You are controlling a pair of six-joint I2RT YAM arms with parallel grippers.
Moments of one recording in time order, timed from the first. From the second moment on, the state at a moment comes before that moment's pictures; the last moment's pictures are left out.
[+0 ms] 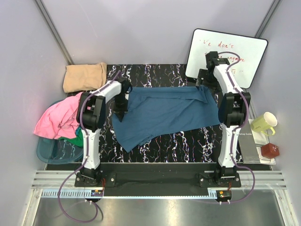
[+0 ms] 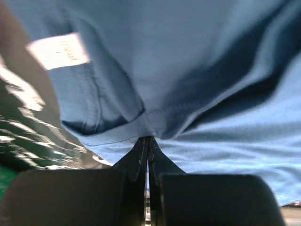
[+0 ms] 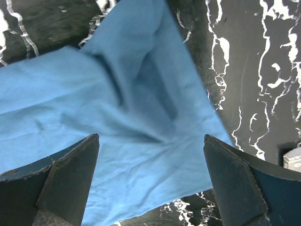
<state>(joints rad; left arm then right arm) -0.29 2.18 1.66 -1.15 -0.01 -0.26 0.06 2.26 2.13 -1.08 0.16 0.33</state>
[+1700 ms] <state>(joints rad) -0.16 2.29 1.84 -1.20 -0.12 -0.25 -0.10 1.98 1.56 -0.81 -0.20 0.42</state>
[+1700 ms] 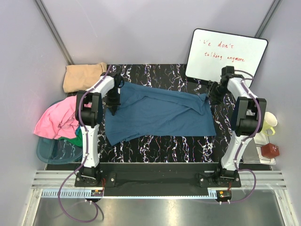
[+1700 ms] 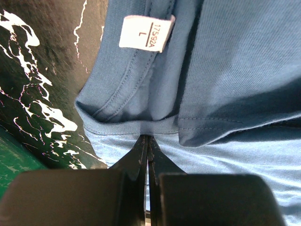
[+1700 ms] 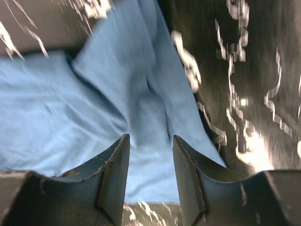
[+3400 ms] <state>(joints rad) -0.18 2.28 1.82 -1.20 -0.14 -0.24 -0.11 2.47 2.29 -0.76 -0.15 0.52</state>
